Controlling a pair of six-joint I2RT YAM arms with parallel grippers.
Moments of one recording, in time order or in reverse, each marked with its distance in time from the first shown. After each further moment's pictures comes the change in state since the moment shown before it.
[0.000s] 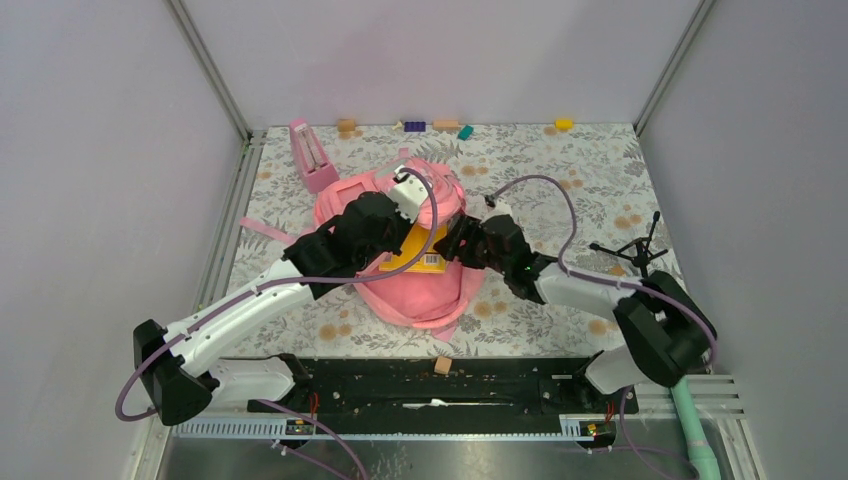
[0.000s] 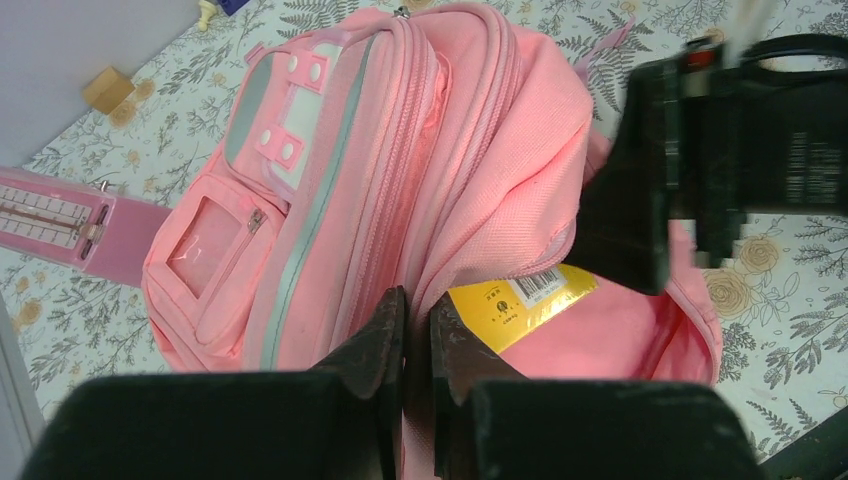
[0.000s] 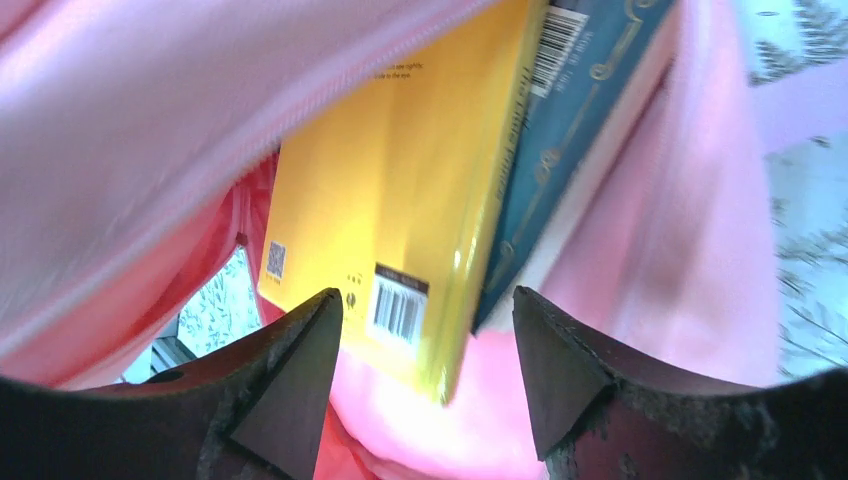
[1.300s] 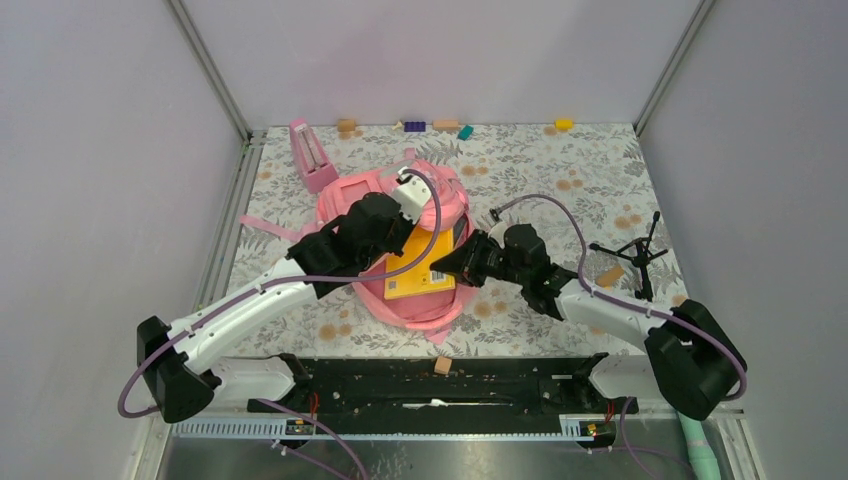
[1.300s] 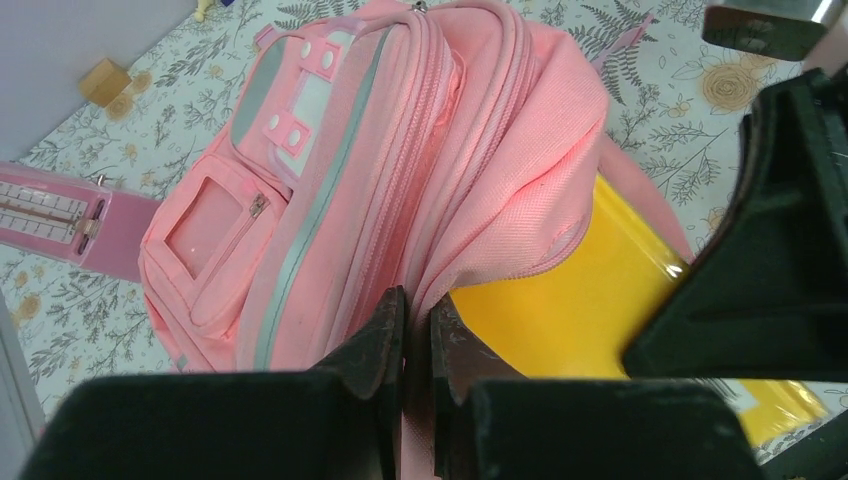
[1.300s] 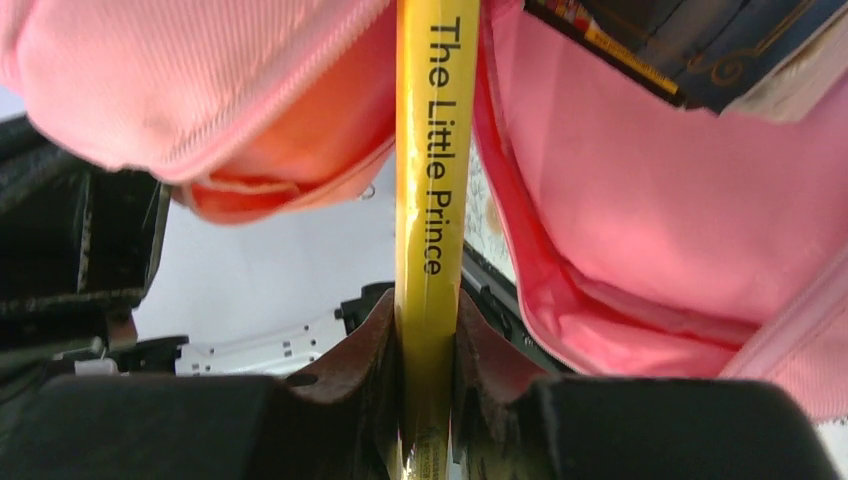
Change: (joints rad) left arm -0.006 0.019 0.002 -0.006 -0.011 -0.006; right arm -0.010 -0.263 -0.162 0.049 -0.403 0.423
